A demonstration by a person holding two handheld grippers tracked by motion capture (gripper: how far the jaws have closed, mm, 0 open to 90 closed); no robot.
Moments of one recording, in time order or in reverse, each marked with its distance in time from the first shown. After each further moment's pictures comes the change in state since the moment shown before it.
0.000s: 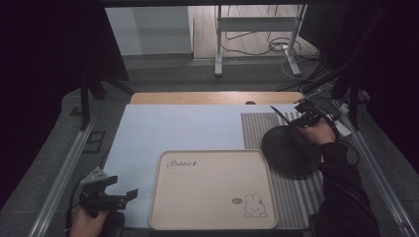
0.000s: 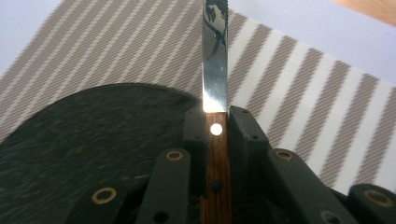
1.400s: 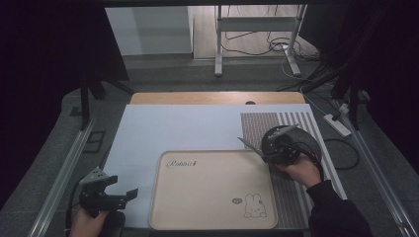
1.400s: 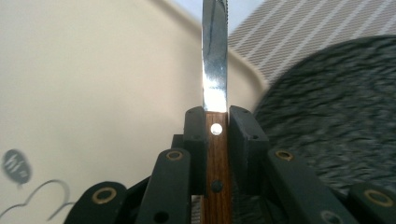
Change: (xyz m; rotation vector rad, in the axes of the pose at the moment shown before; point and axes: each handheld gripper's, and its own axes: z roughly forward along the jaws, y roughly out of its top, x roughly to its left) left arm 0.001 0.000 0.000 -0.007 -0.006 -0.001; right arm 0.146 -0.060 -0.028 -0.028 0.199 -0.193
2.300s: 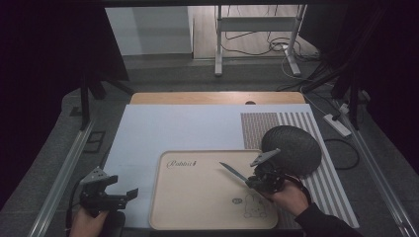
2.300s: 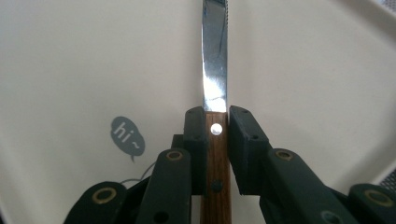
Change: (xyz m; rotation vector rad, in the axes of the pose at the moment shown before) left arm 0.000 0.001 0.001 0.000 0.001 0.003; right arm 0.086 -0.022 0.013 0.034 0.059 -0.071
